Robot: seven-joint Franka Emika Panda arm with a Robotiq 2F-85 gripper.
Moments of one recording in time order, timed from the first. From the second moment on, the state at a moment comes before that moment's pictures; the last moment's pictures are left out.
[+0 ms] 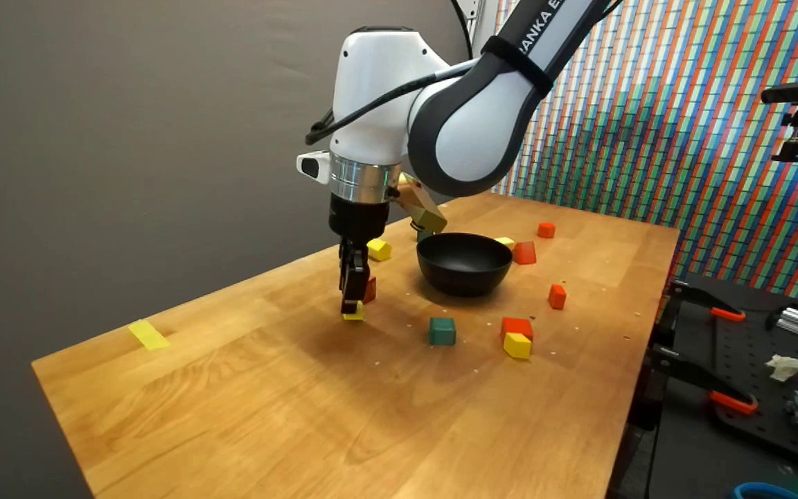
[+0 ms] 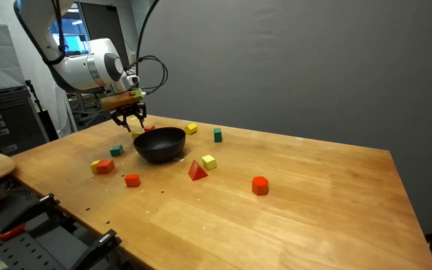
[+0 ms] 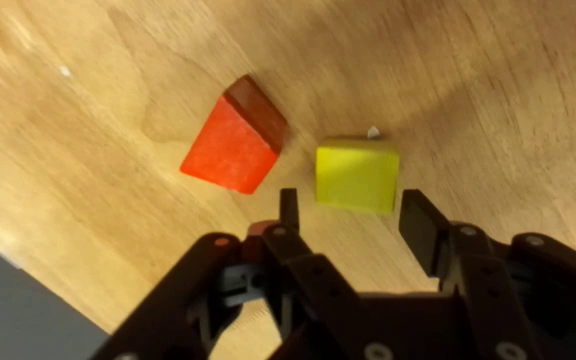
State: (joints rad) arm 0.36 0.66 0.12 -1.90 -0.36 2.73 -0.17
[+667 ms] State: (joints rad) arm 0.31 0.32 0.24 -2.08 -0.28 2.50 -0.22
